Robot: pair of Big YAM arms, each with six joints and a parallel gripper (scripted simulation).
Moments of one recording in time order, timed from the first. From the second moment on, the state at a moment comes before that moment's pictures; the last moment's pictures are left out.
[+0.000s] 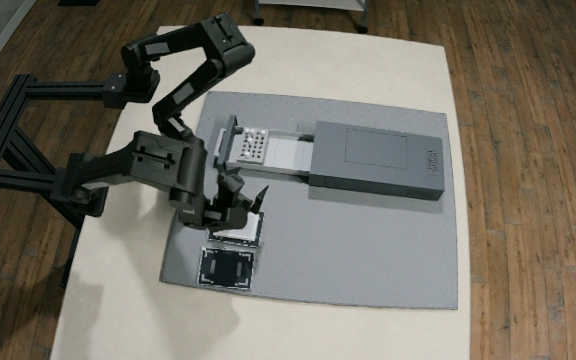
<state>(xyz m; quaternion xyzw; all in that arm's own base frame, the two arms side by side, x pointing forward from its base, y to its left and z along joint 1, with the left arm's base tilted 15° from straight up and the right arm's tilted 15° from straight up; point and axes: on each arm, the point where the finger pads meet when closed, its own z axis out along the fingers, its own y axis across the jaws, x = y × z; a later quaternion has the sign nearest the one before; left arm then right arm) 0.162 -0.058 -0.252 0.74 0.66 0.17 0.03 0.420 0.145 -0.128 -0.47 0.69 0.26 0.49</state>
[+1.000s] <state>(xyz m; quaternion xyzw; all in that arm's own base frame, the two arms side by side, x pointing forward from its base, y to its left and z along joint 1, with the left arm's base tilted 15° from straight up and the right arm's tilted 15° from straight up) 0.162 -0.058 -0.309 0.72 0.67 0.17 0.03 0.420 0.145 -0.128 -0.47 0.69 0.26 0.49</state>
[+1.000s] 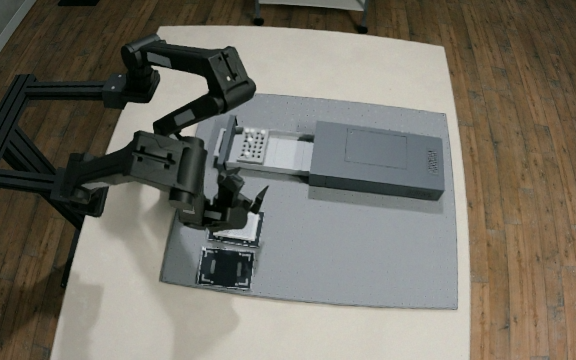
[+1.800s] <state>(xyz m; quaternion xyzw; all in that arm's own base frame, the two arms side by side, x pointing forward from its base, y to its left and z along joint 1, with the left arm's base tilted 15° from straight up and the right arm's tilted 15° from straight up) 0.161 -0.051 -0.308 0.72 0.67 0.17 0.01 0.420 0.145 -0.128 -0.47 0.69 0.26 0.49</state>
